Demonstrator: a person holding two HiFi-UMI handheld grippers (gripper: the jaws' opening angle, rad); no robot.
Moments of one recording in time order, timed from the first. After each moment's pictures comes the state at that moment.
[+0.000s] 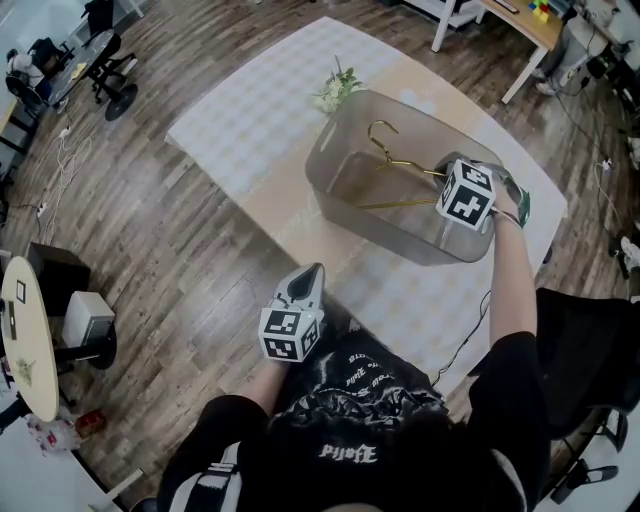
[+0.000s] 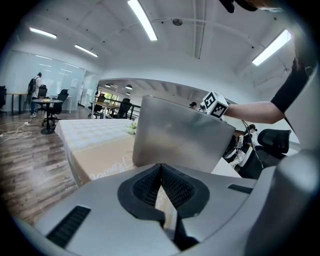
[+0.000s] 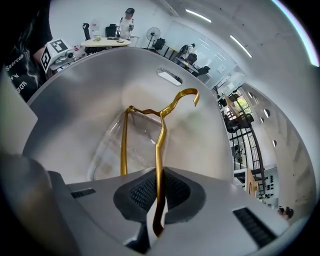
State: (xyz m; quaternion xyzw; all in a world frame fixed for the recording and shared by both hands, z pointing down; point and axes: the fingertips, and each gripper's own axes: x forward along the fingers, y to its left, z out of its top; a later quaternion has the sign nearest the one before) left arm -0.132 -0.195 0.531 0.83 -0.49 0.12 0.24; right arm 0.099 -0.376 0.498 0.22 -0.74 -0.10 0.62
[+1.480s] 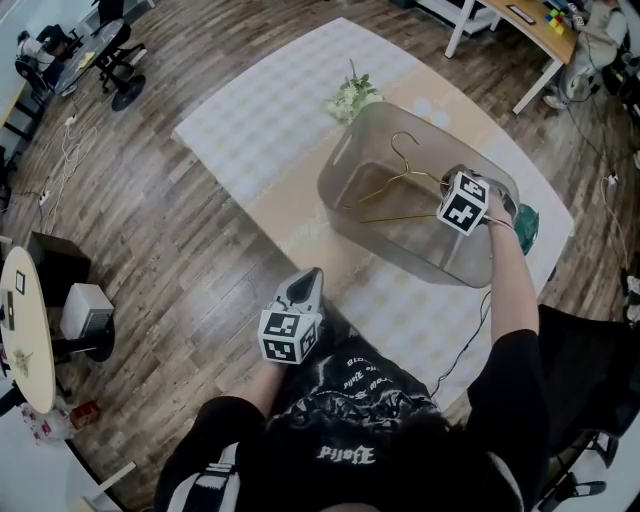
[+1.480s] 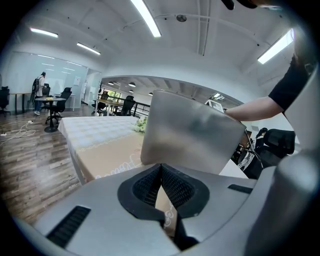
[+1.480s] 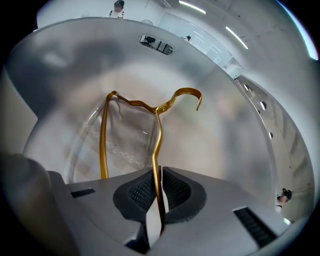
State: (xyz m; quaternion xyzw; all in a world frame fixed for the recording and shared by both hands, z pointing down) left arm -0.157 -0.217 0.545 0.82 -0.51 0.13 0.25; right arm 0.102 -0.424 0.546 0.26 -0.72 -0.09 0.64
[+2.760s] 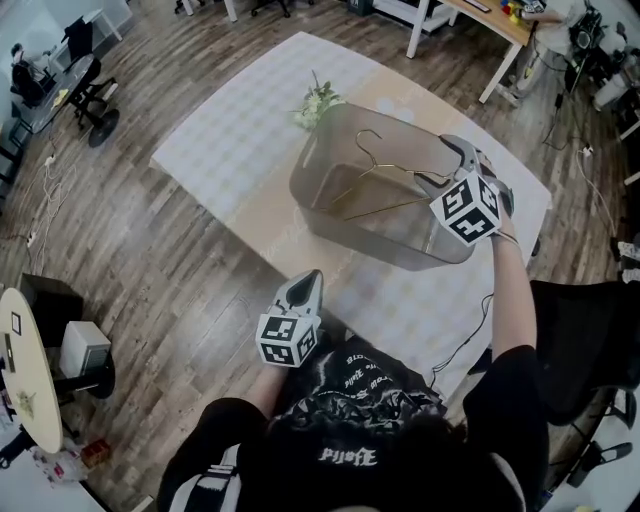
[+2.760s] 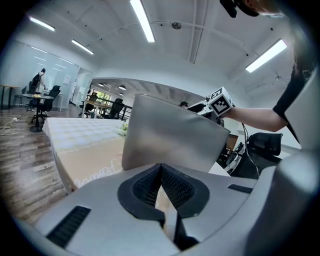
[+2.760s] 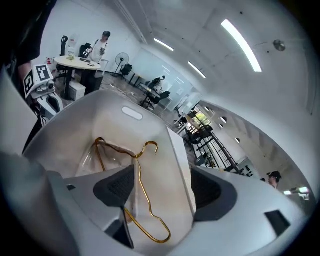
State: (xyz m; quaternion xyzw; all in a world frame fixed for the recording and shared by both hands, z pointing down) left arm -0.116 -0.217 0.535 0.86 -0.45 0.09 0.23; right arm 0.099 -0.397 0.416 0.42 -0.77 -0.15 0.45
